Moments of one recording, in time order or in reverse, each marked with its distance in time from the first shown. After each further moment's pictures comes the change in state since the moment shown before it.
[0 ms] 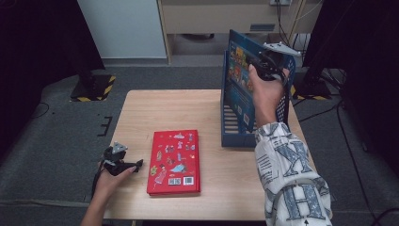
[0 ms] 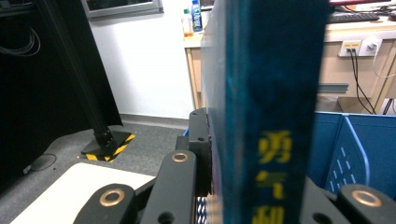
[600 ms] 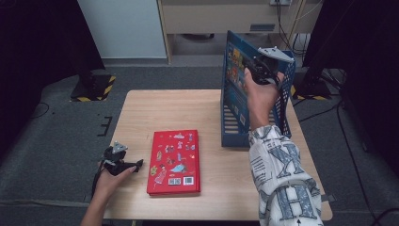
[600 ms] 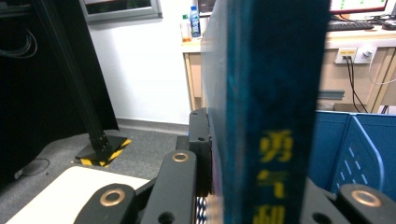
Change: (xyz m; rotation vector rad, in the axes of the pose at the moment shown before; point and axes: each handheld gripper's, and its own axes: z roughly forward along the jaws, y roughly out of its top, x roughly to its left) left arm 0.000 0.000 0.001 -0.005 -0.001 0.000; right arm 0.009 -0.015 0.007 -0.044 -0.014 -0.009
